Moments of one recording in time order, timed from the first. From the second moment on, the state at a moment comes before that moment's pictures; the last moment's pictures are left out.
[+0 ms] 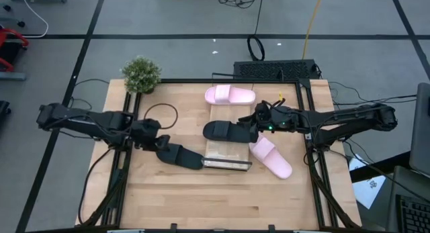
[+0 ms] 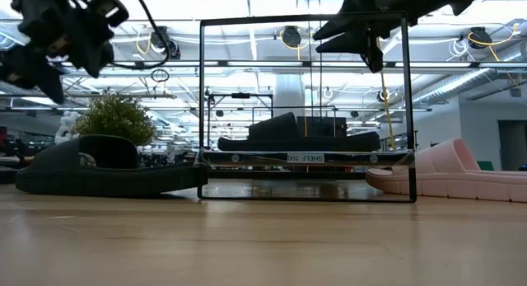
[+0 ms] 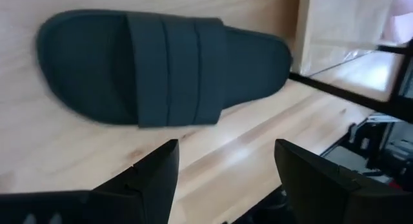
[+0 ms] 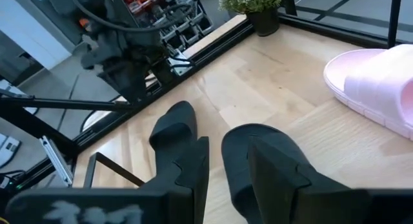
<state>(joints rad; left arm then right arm) -0.09 0.86 0.64 -0.74 0.20 -1.51 -0.01 1.11 0.70 0.07 0.18 0.58</state>
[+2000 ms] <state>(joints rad) -0.11 0.92 0.33 -0.13 0.12 -1.52 -0.01 1.11 0.70 0.08 0.18 0.59</state>
